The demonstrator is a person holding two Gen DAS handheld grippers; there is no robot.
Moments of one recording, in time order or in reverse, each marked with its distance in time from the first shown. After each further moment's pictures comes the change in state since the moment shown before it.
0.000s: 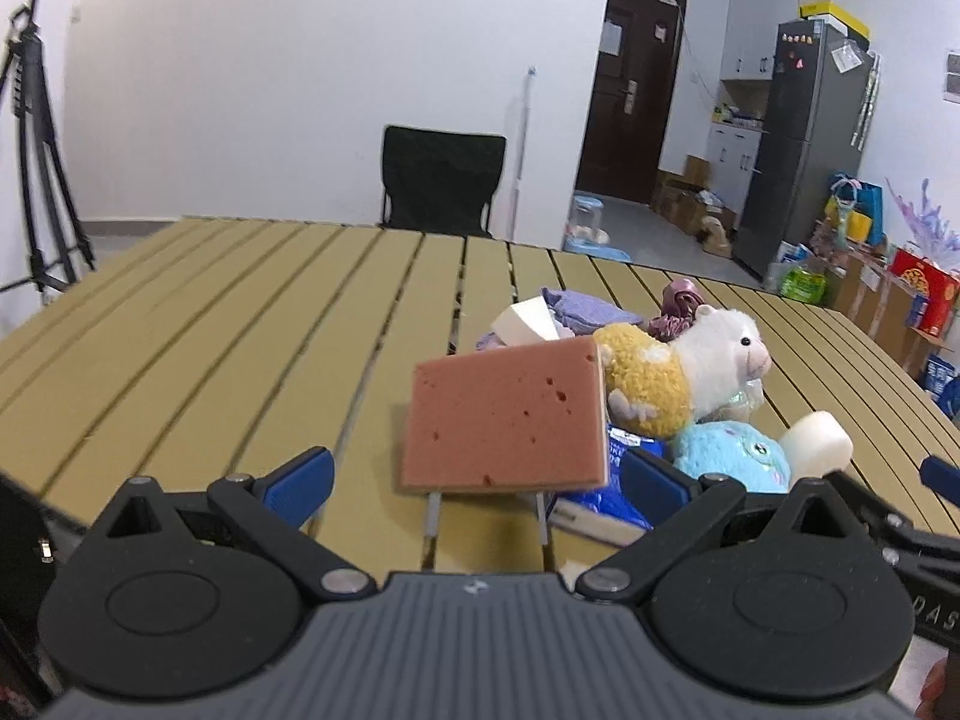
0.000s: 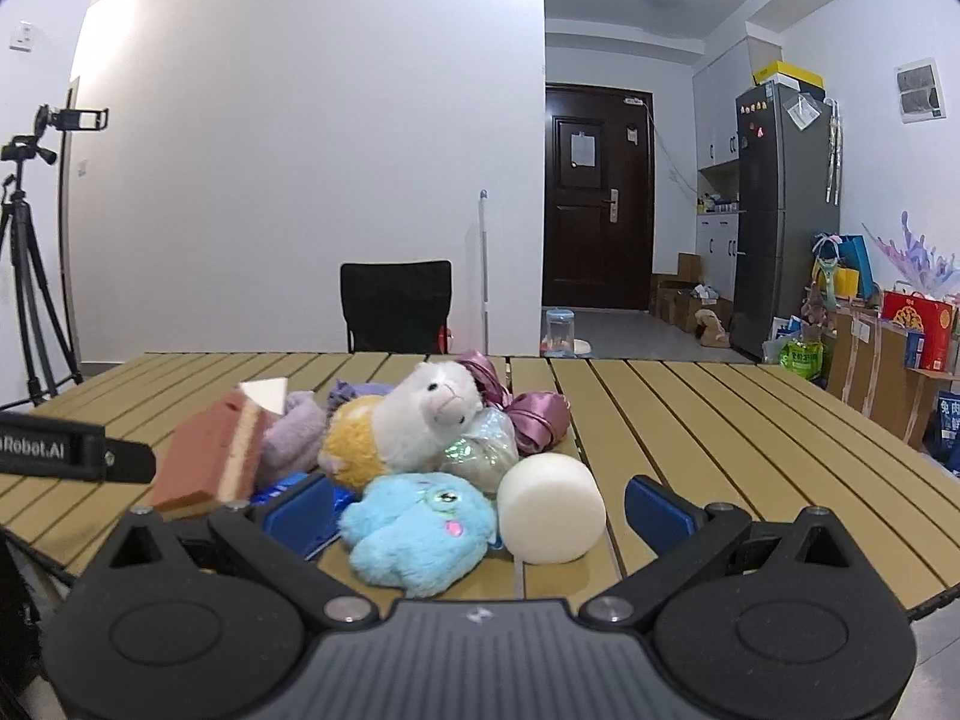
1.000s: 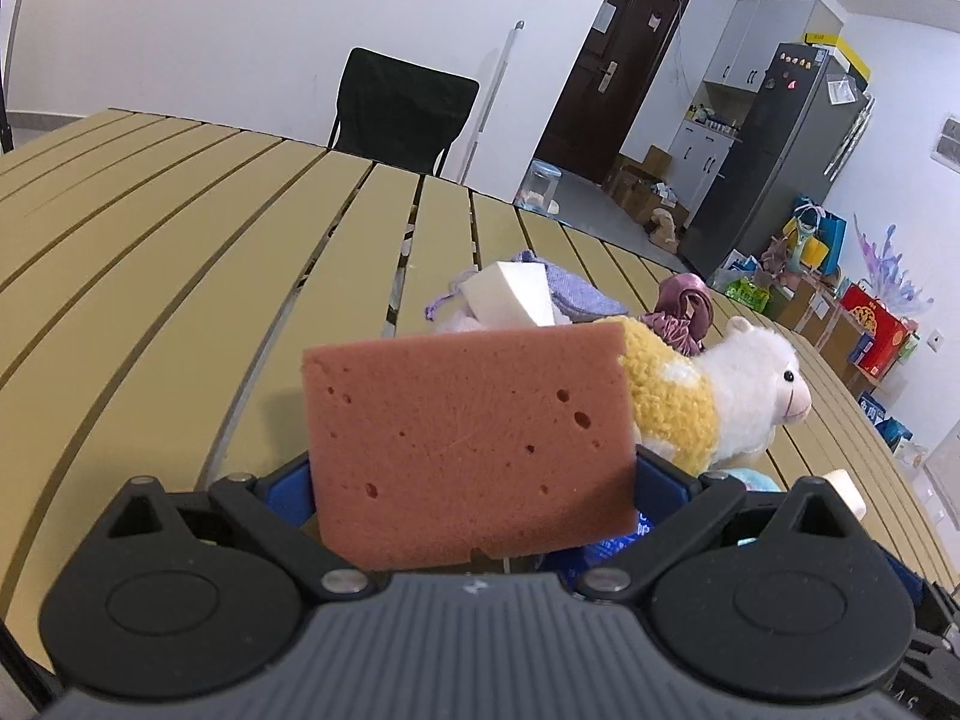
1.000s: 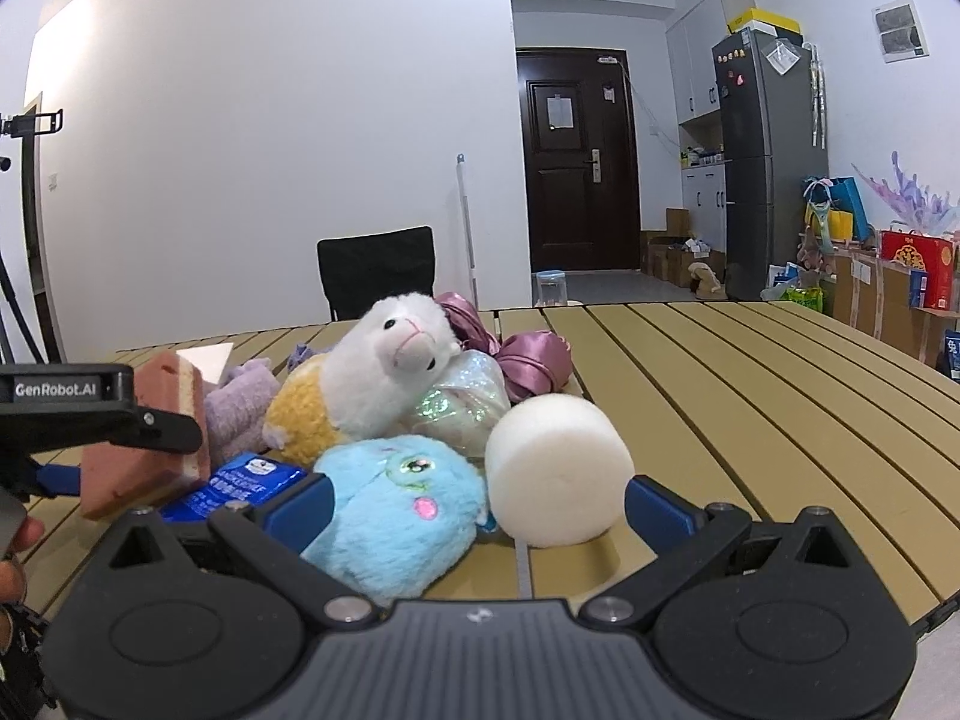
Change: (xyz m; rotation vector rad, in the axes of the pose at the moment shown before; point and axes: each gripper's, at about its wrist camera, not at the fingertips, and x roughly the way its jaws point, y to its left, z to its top) left arm 0.087 0.017 0.007 -0.147 0.089 -0.167; right arm 0.060 -0.009 -0.021 0.089 0.048 -0.007
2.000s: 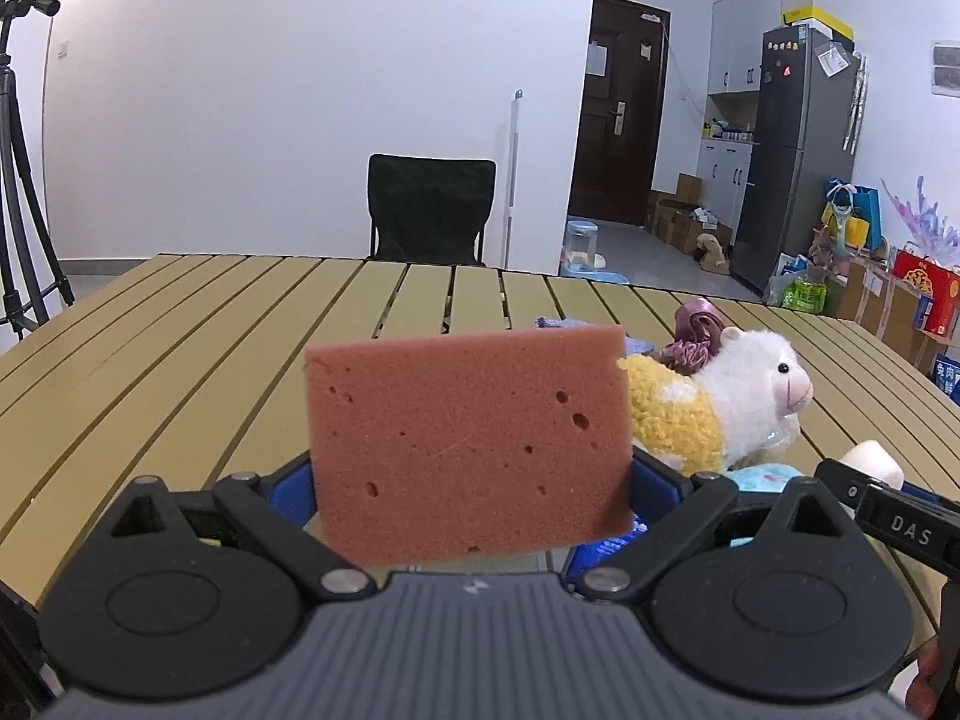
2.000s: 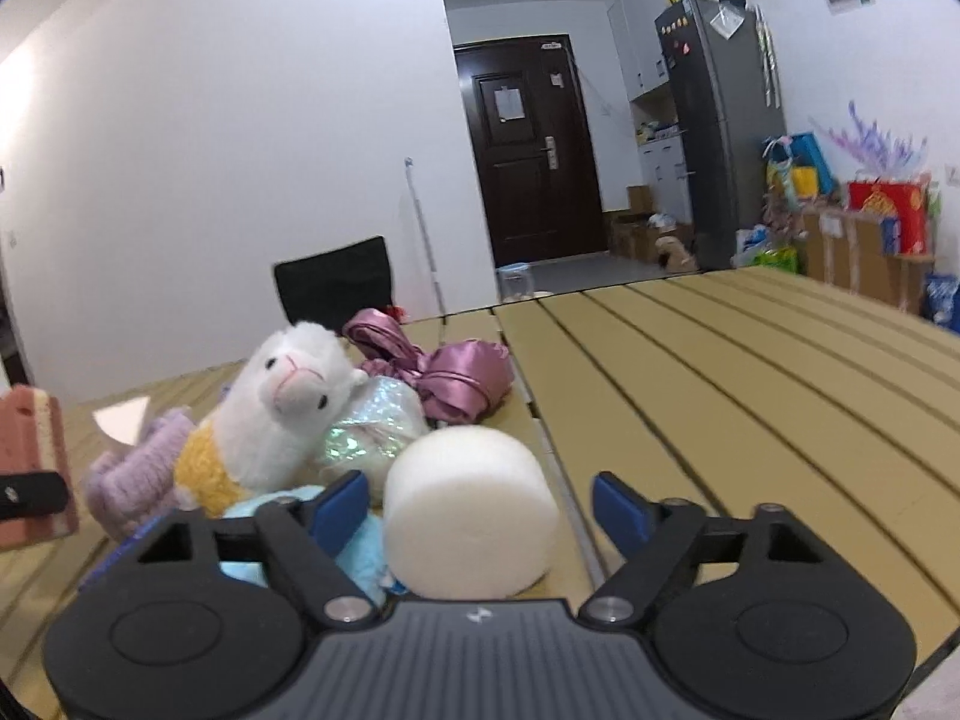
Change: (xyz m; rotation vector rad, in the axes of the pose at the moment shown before) left arm -0.044 -0.040 -0.014 0.201 -0.167 0.172; right arm 0.030 -0.038 0.007 0.130 0.001 -0.016
